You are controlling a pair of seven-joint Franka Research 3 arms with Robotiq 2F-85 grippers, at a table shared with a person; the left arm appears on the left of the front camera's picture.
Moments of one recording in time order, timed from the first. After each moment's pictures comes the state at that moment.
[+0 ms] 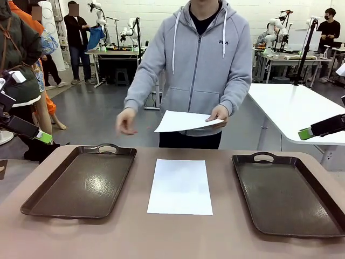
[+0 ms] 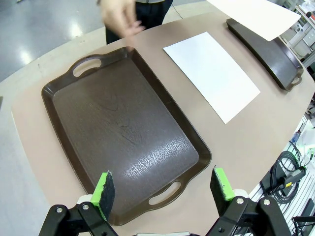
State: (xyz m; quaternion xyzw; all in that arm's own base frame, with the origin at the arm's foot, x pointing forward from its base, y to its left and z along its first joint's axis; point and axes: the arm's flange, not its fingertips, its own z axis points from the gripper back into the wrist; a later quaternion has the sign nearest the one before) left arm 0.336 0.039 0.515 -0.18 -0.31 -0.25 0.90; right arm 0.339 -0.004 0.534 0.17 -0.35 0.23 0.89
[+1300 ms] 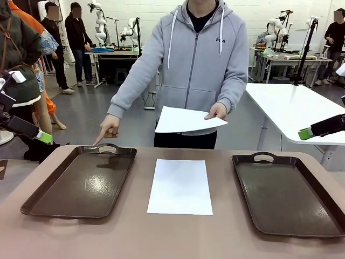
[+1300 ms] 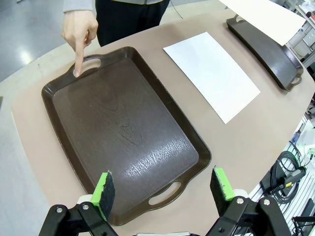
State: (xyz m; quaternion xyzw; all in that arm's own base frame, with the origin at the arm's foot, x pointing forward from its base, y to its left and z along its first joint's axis) left arm 0.336 0.039 0.515 -0.18 -0.31 -0.25 0.90; right arm 0.339 -0.004 0.534 0.17 -0.35 0.23 0.89
